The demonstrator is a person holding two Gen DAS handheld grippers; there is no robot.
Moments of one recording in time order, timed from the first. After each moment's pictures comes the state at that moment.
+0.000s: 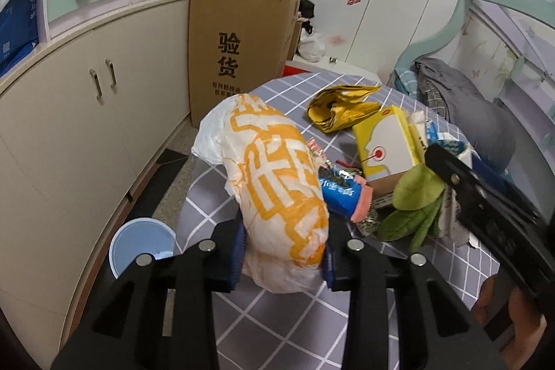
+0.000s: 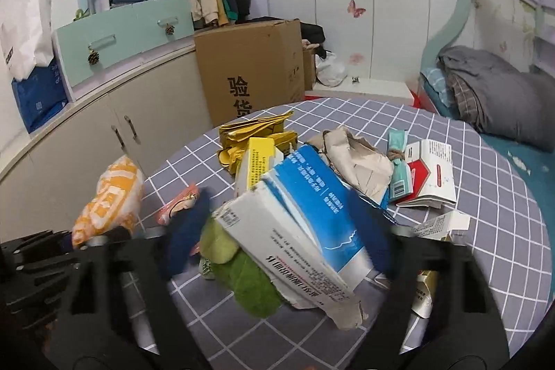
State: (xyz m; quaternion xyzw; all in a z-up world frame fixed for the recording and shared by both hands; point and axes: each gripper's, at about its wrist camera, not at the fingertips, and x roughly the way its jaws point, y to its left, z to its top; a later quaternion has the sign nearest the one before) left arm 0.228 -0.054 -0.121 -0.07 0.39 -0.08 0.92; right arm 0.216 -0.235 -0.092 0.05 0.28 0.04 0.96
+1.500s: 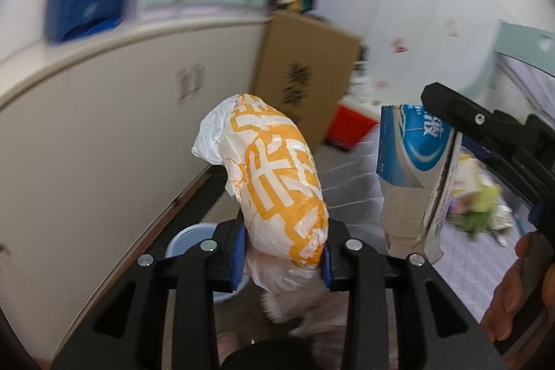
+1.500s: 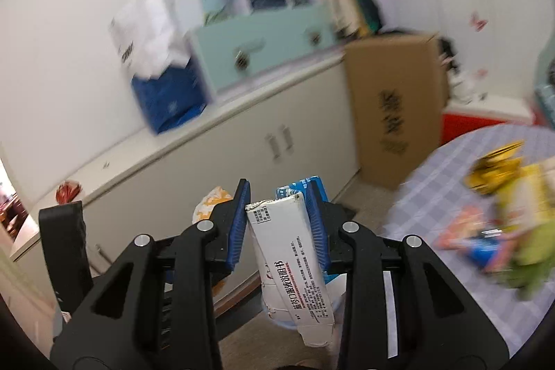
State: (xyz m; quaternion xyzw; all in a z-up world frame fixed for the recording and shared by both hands) left arm 0.170 0.166 -0.130 -0.13 0.35 0.00 0.93; right arm 0.202 -0.008 -0.059 0.08 0.25 0.29 0.92
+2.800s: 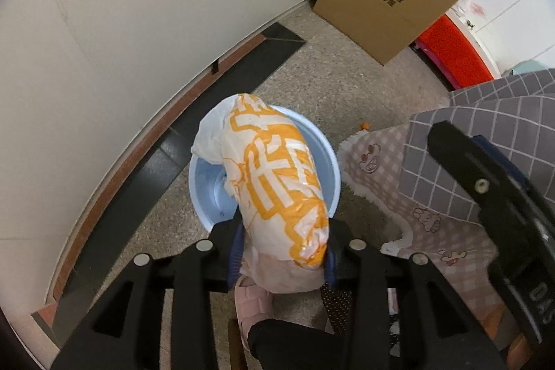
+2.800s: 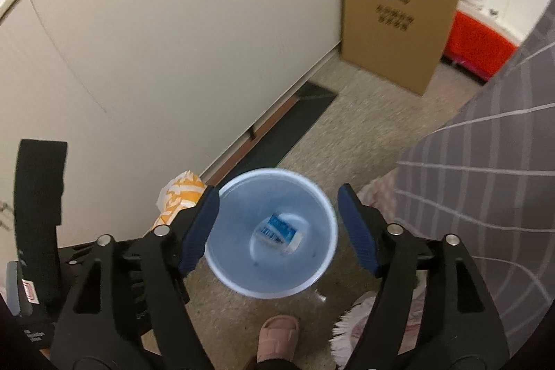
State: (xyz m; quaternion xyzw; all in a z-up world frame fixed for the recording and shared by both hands) left arm 0.312 0.266 -0.396 -0.19 0.57 0.04 0.80; right arm 0.333 0.125 -0.330 -0.02 0.45 0.19 0.87
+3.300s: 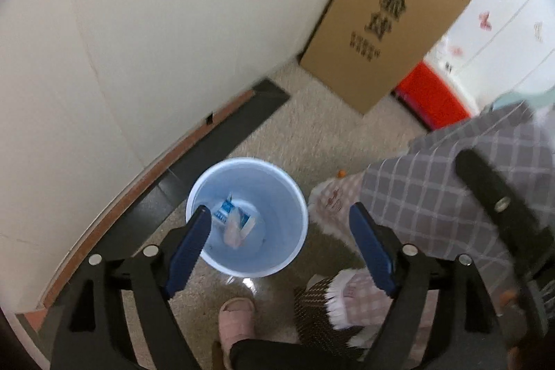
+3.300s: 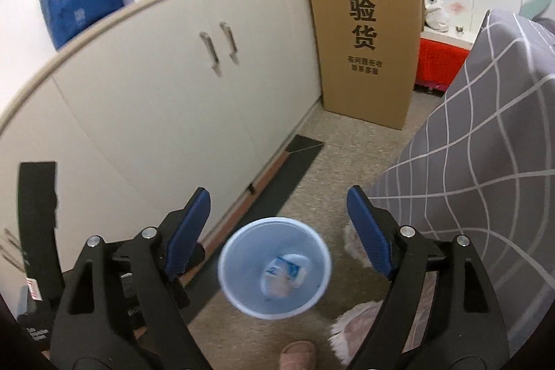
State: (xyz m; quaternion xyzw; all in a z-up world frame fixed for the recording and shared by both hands) left arm 0.273 0.267 -0.297 -0.21 0.47 0.06 0.85; right arm 0.297 0.084 -0.240 0.05 0.37 0.17 0.91
